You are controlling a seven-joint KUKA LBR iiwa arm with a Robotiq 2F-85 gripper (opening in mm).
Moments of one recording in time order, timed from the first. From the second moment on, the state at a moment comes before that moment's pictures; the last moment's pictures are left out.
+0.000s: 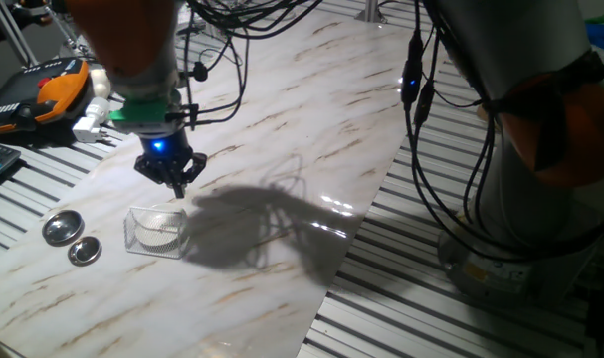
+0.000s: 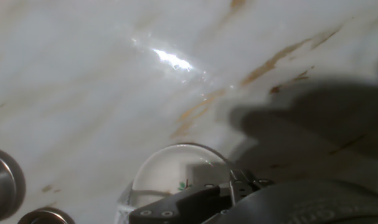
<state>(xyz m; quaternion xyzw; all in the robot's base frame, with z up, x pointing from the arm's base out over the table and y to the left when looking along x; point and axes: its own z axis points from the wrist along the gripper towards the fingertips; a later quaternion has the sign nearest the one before) 0.575 0.175 0.088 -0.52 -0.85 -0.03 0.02</state>
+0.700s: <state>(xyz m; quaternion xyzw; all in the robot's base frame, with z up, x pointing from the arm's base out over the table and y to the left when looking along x) 0.586 0.183 0.067 -0.52 -0.85 -0.03 0.01</state>
